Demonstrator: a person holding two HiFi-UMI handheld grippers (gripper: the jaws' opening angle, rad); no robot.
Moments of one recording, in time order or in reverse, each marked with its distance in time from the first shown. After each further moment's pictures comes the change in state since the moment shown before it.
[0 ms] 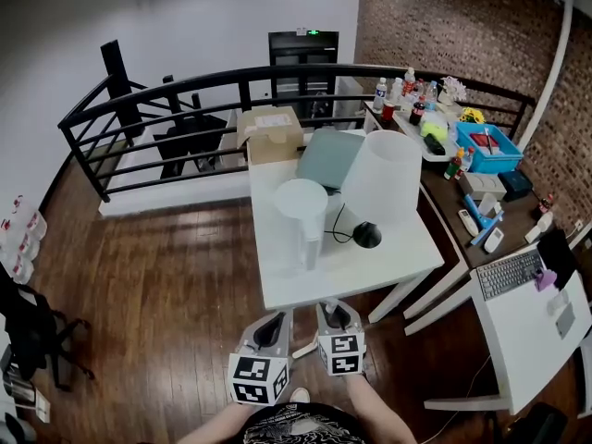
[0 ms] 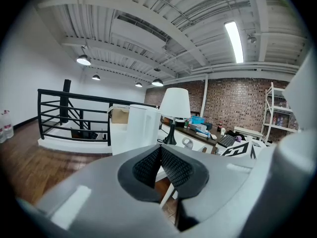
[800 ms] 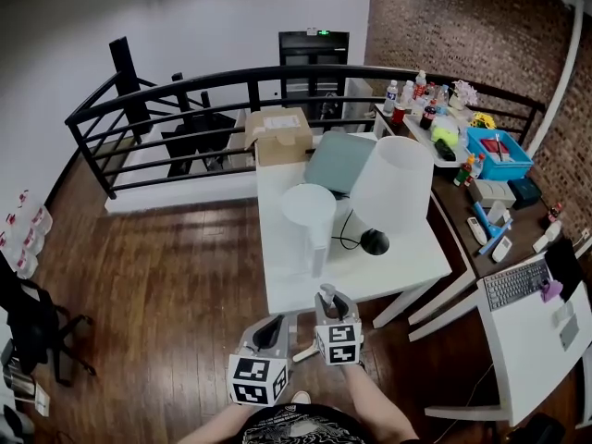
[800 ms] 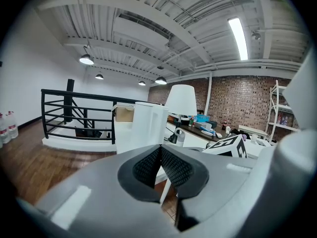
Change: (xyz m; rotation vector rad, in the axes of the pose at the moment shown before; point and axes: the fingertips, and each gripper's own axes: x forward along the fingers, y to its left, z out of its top) left arm 0.012 0.019 -0.004 -0.005 0.017 0.045; right arm 0.049 -0.004 0.015 -0.022 -0.028 0.031
